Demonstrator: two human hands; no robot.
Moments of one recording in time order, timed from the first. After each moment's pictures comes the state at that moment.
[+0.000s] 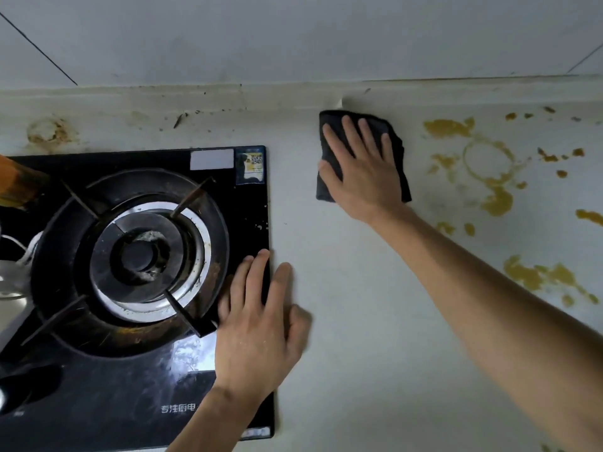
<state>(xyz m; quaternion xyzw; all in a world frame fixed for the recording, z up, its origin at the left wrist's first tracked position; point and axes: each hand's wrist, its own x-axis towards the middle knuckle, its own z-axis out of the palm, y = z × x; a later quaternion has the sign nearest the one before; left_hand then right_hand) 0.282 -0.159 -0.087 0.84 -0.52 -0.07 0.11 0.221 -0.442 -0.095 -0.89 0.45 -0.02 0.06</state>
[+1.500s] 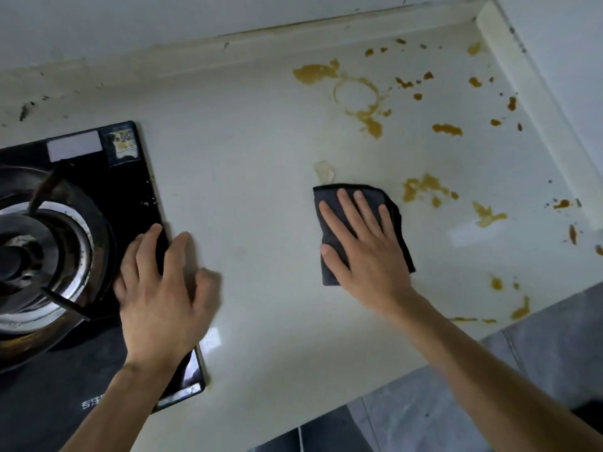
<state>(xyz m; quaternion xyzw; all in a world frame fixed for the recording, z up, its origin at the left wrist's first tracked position) 0.281 -0.156 -0.084 0.84 -0.53 -0.06 0.14 -0.007 -0.286 -0.096 -0.87 0.50 0.01 0.02</state>
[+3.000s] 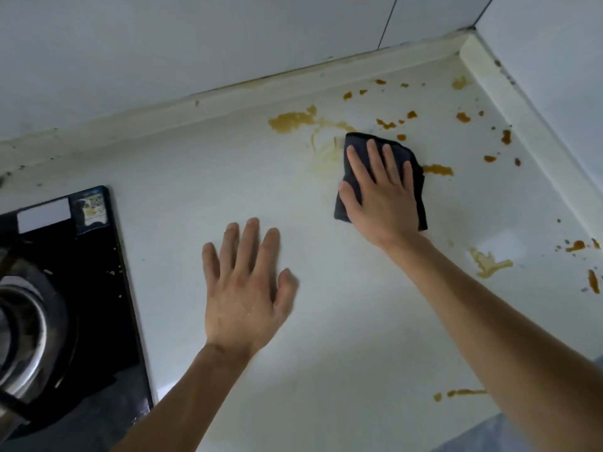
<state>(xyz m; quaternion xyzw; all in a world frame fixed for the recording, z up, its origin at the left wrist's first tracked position) 0.185 -0.283 -0.092 0.74 -0.66 -0.07 0.06 -0.019 -0.462 -0.091 -0.79 0.62 0.00 0.04</state>
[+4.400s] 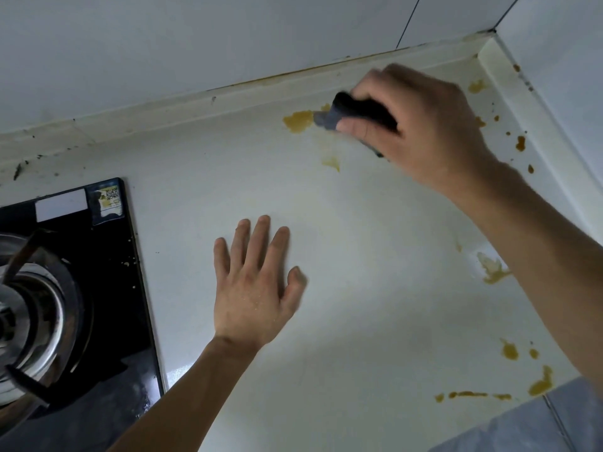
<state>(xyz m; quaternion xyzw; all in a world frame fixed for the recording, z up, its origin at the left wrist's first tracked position) 0.187 -0.283 -0.100 0.75 -0.65 -0.05 0.11 0.001 -0.506 0.041 -0.90 0.36 -0.25 0.02</state>
